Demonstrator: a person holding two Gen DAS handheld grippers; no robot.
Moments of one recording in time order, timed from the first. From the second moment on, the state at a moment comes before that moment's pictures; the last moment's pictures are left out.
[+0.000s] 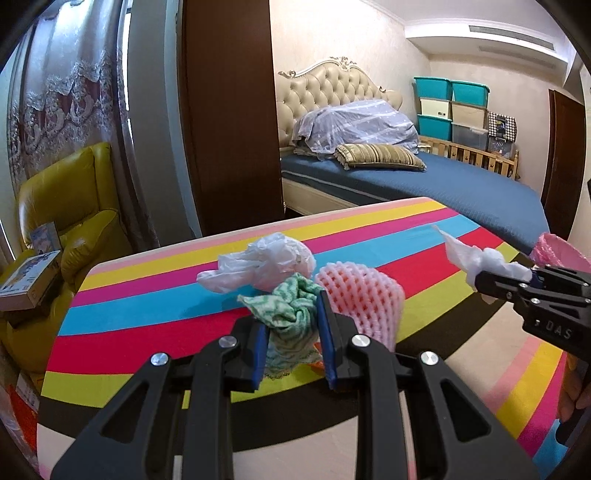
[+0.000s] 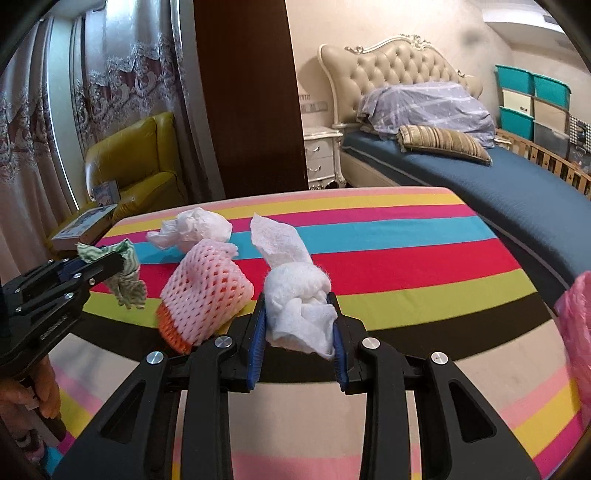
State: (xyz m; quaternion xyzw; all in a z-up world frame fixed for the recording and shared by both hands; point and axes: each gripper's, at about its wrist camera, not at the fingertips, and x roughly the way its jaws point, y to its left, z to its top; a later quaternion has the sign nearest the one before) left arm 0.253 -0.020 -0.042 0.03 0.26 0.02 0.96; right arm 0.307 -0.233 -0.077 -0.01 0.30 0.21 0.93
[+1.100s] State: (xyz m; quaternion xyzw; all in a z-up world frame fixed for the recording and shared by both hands) left arm 0.207 -0.086 -0.030 0.05 0.23 -0.05 0.97; right arm 0.229 -0.291 -0.053 0.02 0.25 0.19 0.95
